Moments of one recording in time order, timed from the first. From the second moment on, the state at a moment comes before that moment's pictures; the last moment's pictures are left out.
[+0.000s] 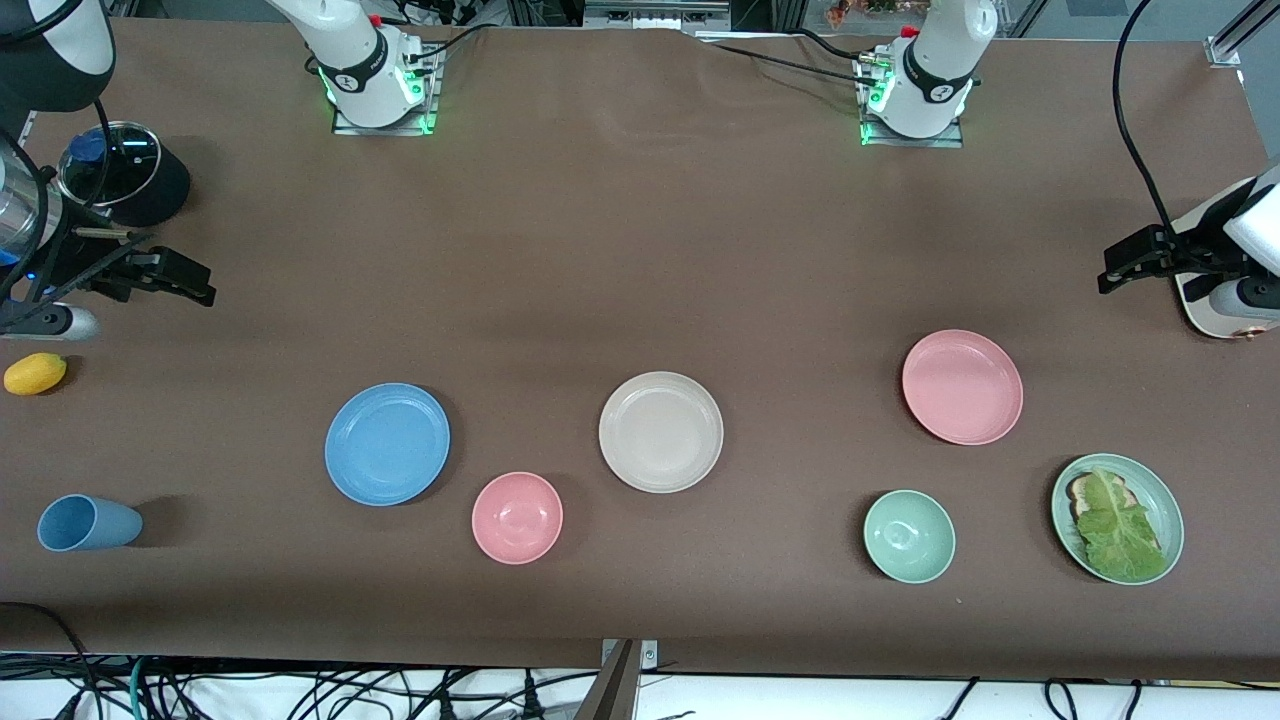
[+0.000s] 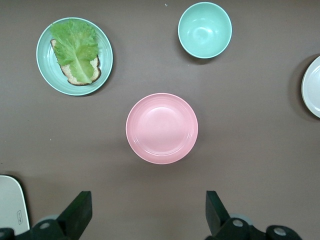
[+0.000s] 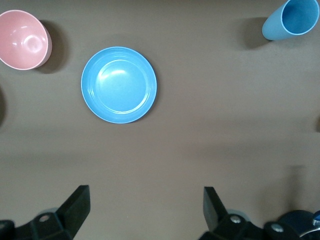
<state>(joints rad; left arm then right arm) 0.07 0.06 -0.01 -1.62 -0.02 1.66 0.13 0.07 0.16 -0.03 -1.49 0.00 1.61 0.08</state>
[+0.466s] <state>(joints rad) 0.07 0.06 -0.01 -1.62 -0.02 1.66 0.13 0.07 0.16 -0.03 -1.49 0.00 1.61 0.08</state>
